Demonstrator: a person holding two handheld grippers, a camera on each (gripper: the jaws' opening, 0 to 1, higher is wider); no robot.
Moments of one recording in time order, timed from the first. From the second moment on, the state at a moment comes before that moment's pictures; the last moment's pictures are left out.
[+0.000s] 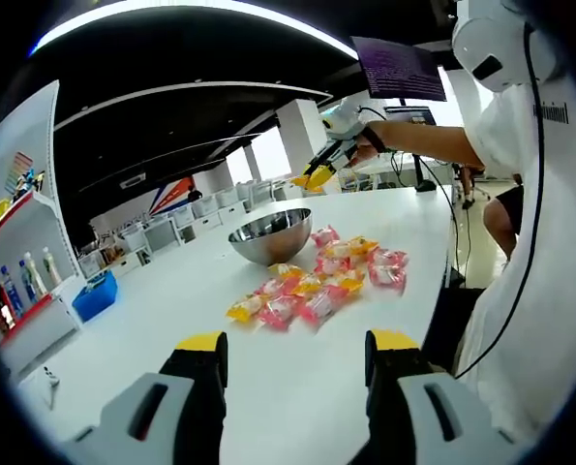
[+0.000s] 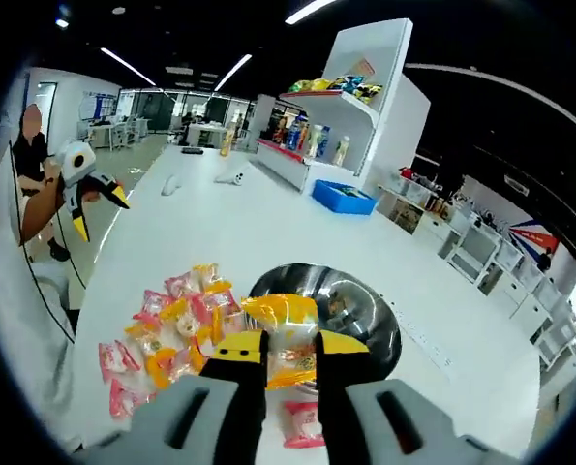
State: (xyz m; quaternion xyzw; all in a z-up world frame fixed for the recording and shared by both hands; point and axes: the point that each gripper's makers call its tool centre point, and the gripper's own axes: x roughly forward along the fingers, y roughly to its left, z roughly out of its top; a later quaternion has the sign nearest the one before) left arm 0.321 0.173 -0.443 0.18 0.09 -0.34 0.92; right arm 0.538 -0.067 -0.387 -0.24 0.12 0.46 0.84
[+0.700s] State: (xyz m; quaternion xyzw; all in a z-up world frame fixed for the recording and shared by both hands) left arm 0.323 0.183 -0.443 0.18 0.09 -0.33 0.92; right arm 0.568 -0.036 -0.404 -0.19 0.13 0.43 0.87
